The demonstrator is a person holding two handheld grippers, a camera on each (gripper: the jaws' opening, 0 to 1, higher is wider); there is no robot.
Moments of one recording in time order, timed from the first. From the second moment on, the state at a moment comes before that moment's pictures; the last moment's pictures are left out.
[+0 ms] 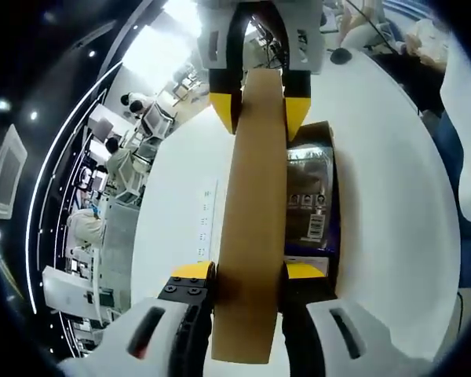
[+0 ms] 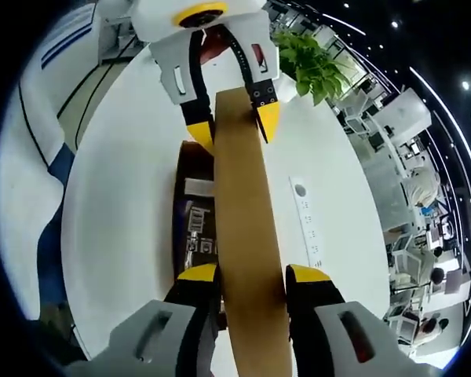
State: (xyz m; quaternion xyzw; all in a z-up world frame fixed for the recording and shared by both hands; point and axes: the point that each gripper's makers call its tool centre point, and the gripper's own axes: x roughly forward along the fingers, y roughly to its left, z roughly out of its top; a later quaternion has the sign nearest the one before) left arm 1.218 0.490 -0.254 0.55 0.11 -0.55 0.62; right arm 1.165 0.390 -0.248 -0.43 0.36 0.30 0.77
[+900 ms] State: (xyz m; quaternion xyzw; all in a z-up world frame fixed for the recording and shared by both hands) left arm 1.188 0.532 -0.184 0.33 0.15 -0.61 0.70; right arm 1.164 0.392 -0.246 -0.42 0.36 0.29 0.78
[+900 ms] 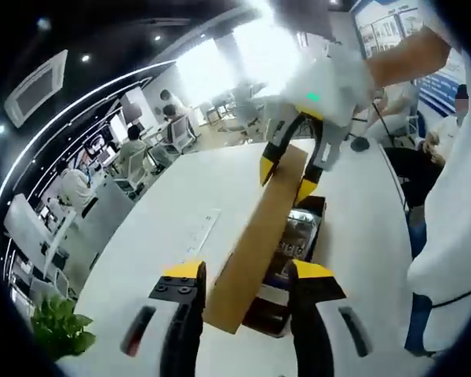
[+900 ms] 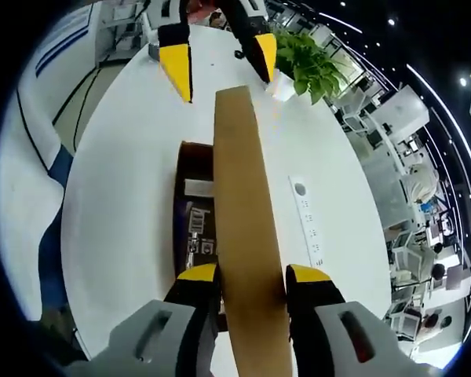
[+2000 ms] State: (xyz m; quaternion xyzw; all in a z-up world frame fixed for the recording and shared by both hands) left arm 1.163 0.541 -0.346 0.50 0.19 -0.63 0.56; right arm 1.164 0.390 -0.248 -0.42 0.37 0.28 0.78
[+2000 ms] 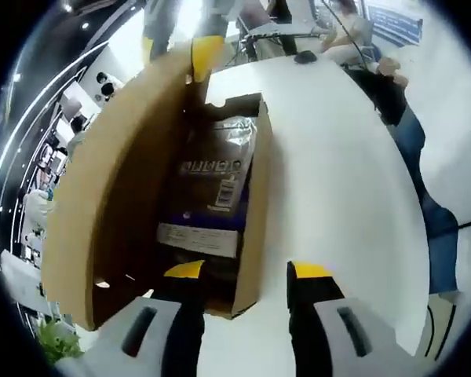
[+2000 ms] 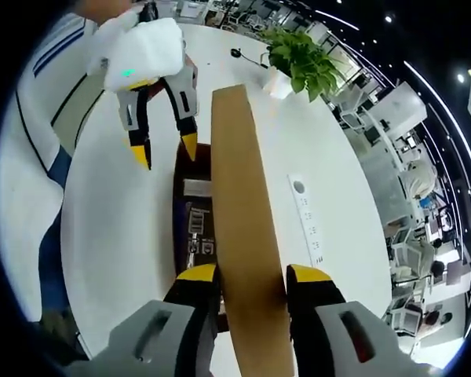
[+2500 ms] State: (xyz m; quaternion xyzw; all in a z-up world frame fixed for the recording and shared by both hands) left arm 1.164 0.550 -0.379 0.50 0.24 -0.64 0.52; right arm 1.163 0.391 -0.250 -0.41 0.37 0.27 0.78
